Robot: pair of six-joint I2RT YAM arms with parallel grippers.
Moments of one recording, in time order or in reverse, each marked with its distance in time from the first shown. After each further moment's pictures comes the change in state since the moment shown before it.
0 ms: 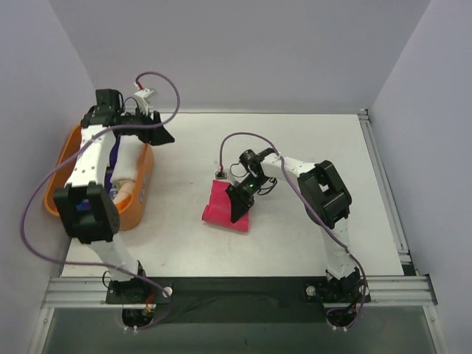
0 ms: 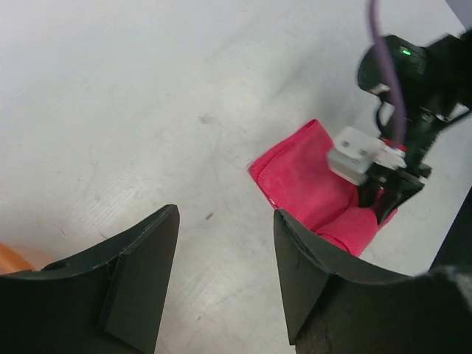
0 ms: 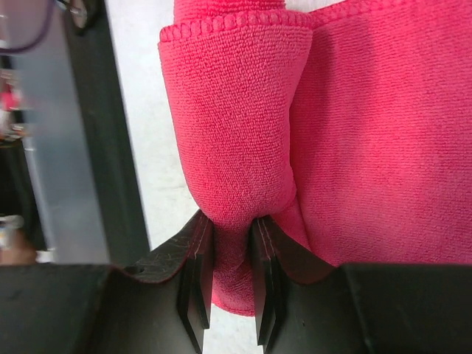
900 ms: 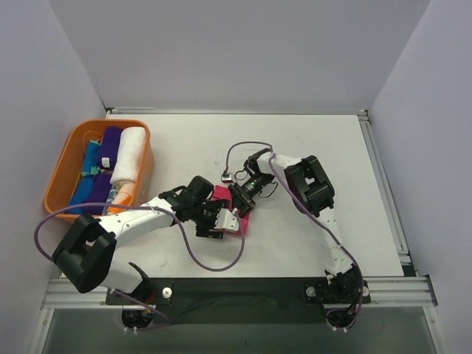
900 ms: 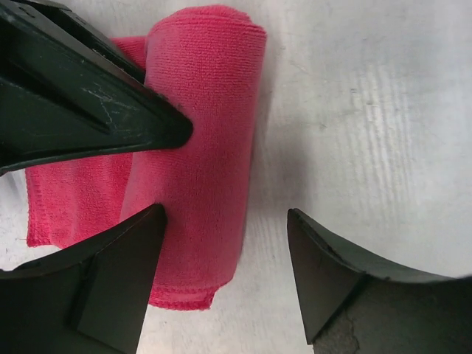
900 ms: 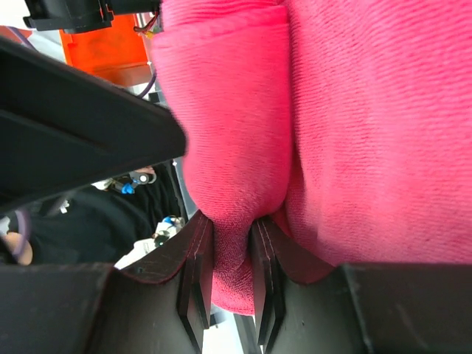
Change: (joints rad) left arm -0.809 -0.481 -0.984 0.395 -0.462 0.673; right arm -0.079 0.294 0.205 -0.299 -0.285 0.088
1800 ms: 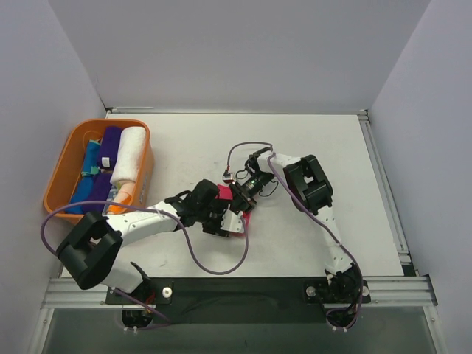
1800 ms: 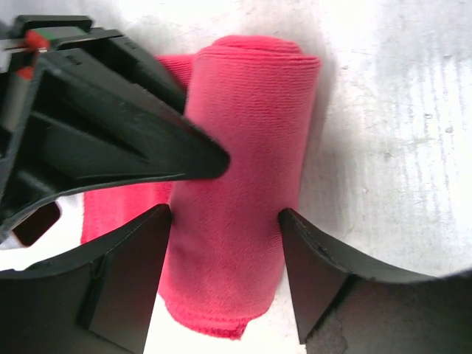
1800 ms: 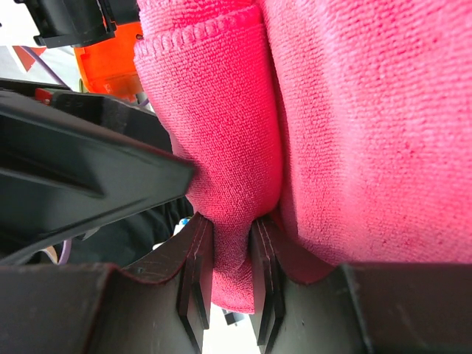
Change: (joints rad) left arm -0.068 0.040 -0.060 0.247 -0.137 0.006; right arm -0.015 0.044 0.048 -0.045 0.004 0.035
